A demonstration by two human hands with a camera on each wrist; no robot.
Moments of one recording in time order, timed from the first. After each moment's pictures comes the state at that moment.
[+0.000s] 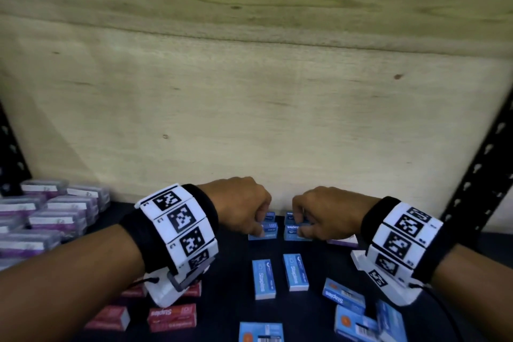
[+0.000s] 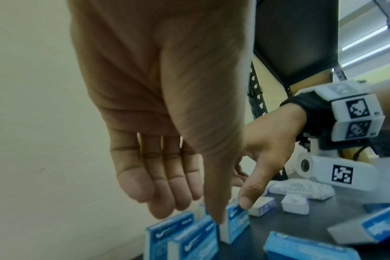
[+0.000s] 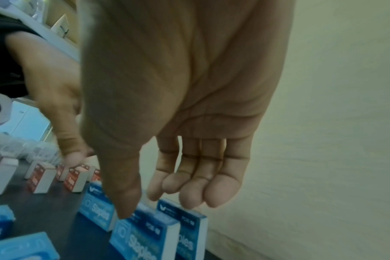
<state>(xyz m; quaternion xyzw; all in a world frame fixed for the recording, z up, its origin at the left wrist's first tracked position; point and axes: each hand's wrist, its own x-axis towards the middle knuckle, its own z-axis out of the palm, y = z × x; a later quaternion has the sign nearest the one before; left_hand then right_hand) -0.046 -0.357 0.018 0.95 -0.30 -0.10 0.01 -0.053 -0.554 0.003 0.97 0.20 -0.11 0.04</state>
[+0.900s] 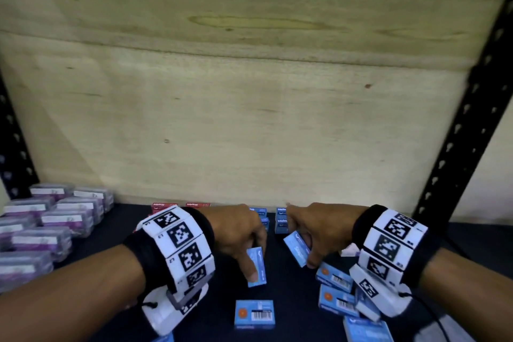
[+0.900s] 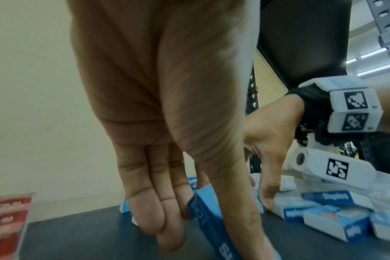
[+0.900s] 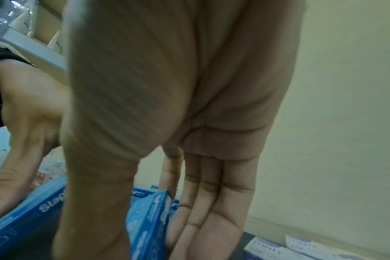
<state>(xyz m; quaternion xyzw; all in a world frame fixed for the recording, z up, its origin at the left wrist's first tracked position) -0.082 -0.356 0.001 0.91 -0.35 -0.21 0.06 -0.099 -0.551 0.006 0.97 0.16 -0.20 0.01</state>
